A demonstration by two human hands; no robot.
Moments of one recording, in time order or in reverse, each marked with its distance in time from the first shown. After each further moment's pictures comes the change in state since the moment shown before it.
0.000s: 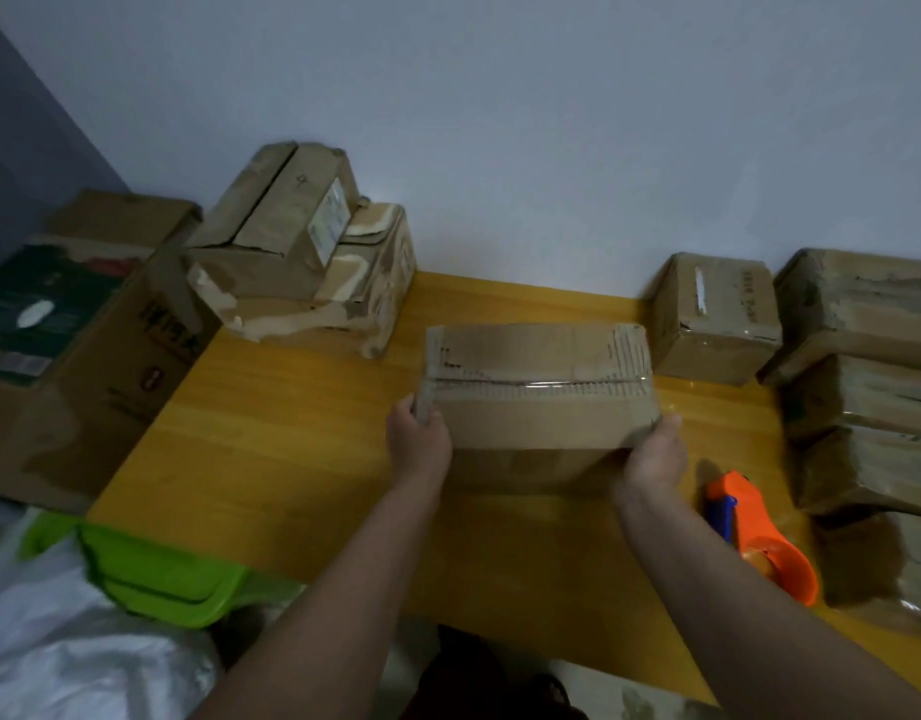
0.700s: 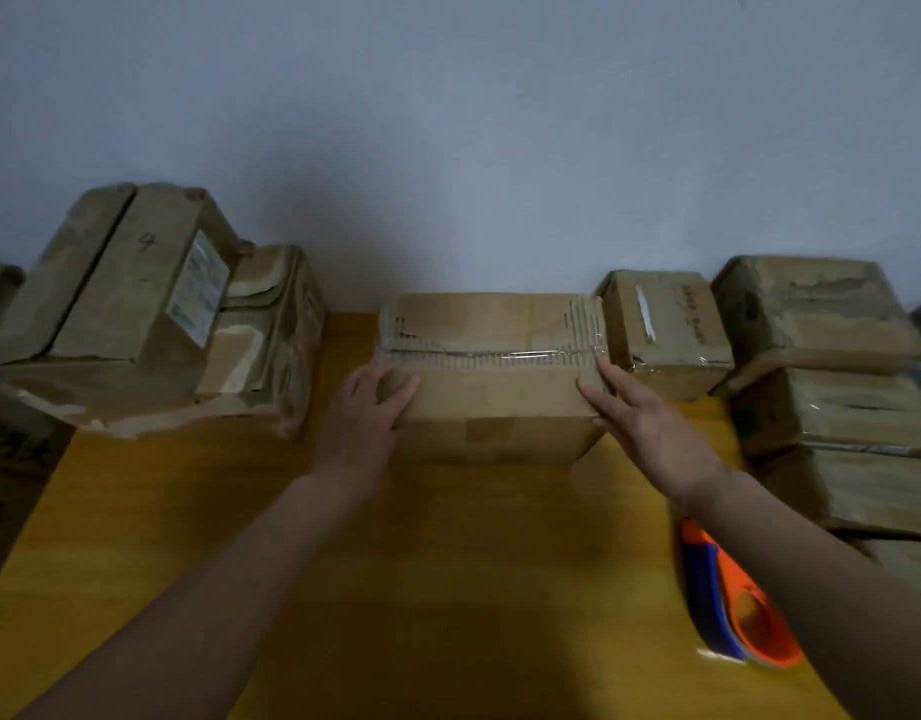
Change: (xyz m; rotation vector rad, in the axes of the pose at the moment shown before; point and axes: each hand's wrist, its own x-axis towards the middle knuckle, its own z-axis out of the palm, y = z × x) left_hand 0.138 0.055 0.029 1.115 -0.264 0.981; right_hand 0.077 -0.093 0.006 -1.443 -0.550 -1.116
